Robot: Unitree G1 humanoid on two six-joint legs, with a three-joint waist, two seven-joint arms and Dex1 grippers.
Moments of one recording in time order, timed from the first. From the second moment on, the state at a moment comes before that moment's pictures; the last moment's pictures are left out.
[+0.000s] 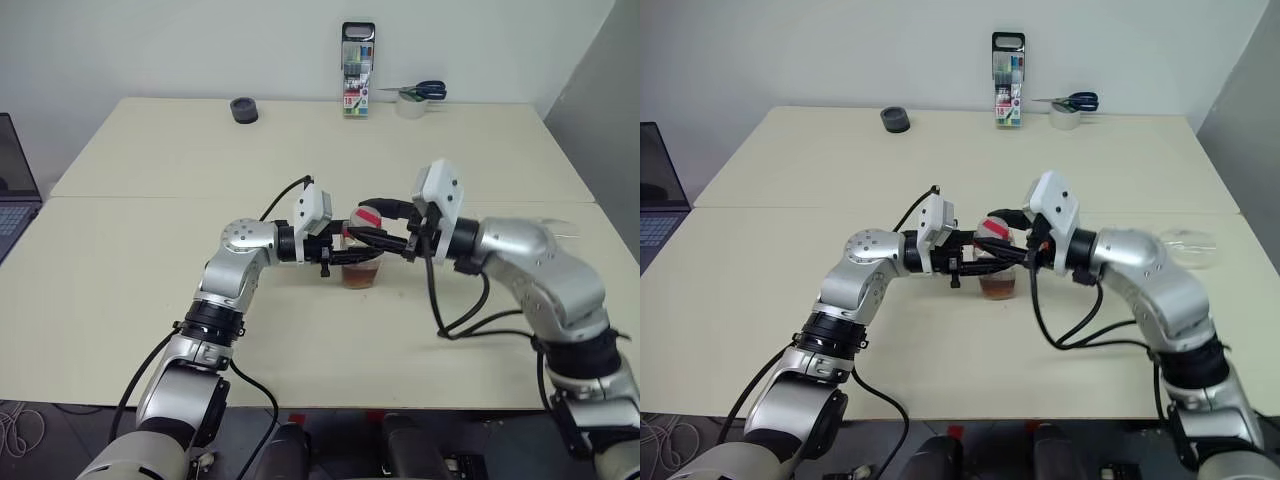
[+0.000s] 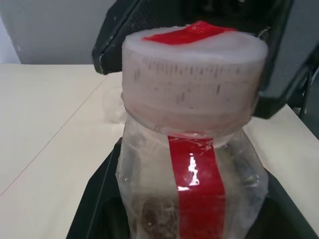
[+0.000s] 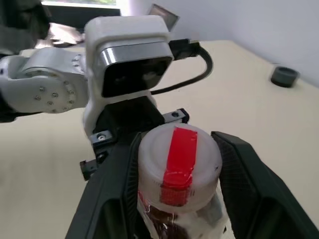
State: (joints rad) left arm -0.74 0.33 -0.15 0.32 -0.31 0.14 -1.23; right arm -0.71 -0.56 0.17 -0.23 0.49 0.59 0.87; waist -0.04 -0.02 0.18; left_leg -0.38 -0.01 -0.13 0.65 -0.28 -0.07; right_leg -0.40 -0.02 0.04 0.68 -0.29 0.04
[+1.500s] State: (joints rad) left arm -0.84 0.29 -0.14 0.48 -0.27 0.08 -1.23; right arm -0.41 -0.17 0.22 -0.60 0.18 0.73 0.17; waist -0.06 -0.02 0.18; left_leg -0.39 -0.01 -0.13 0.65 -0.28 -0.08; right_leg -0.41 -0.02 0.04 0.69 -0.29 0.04
